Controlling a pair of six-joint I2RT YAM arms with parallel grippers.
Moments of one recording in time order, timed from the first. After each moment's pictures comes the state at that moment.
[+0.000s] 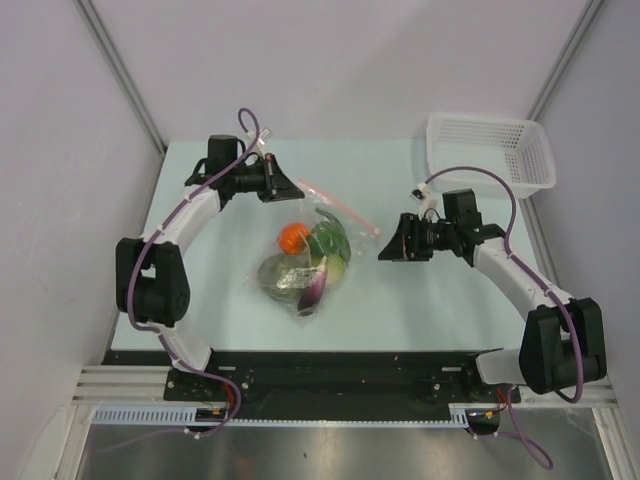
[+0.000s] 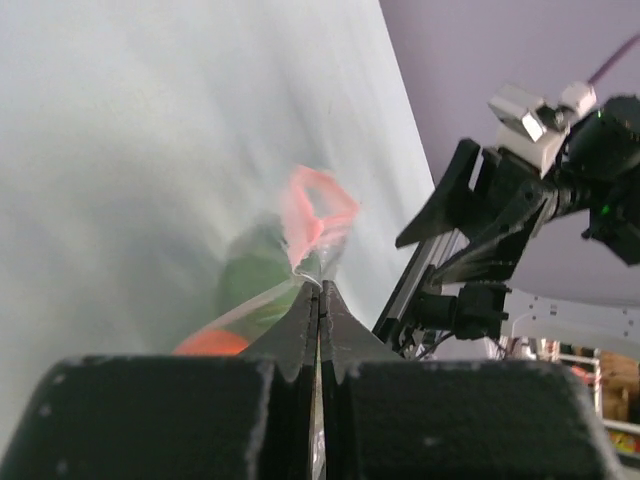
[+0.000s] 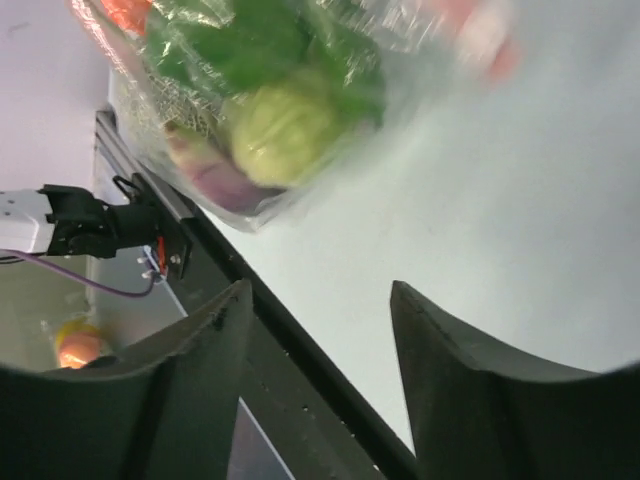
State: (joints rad) left arm -0.17 1.74 1.38 -0.27 0.92 -0.49; right arm 0.22 1.33 0.88 -0.38 -0.78 0.31
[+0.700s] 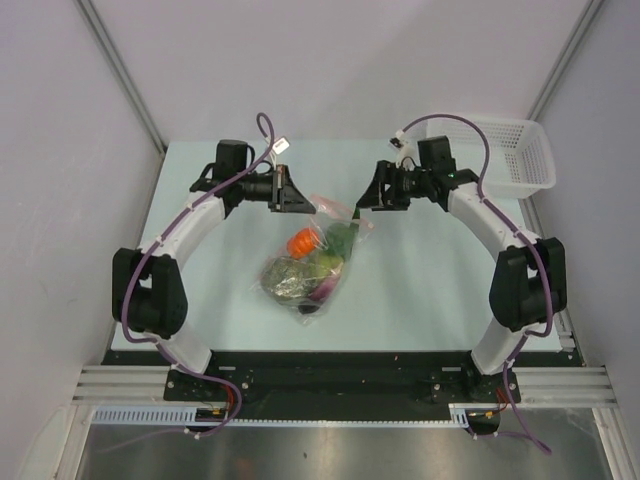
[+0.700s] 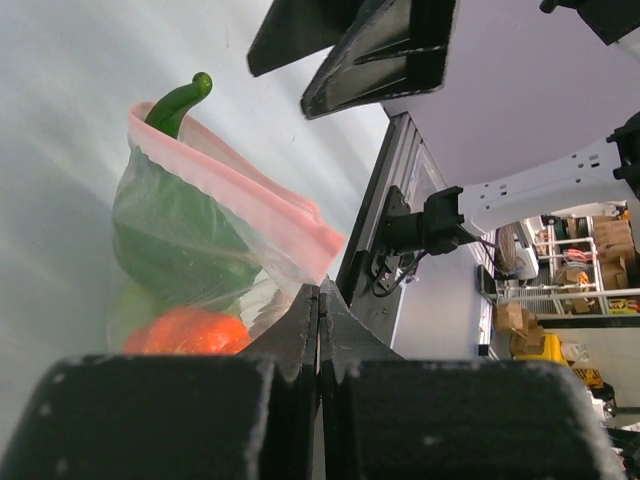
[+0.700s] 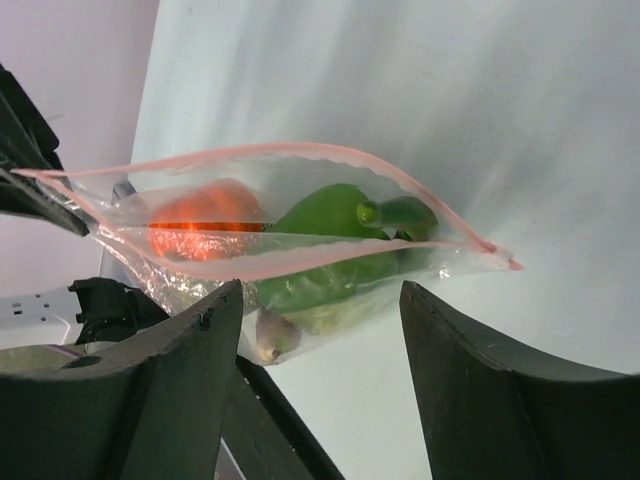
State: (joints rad) left arm -0.24 1.66 1.33 -0.32 1.11 -0.34; right arm 0.27 1.70 1.40 -0.42 -0.72 0.35
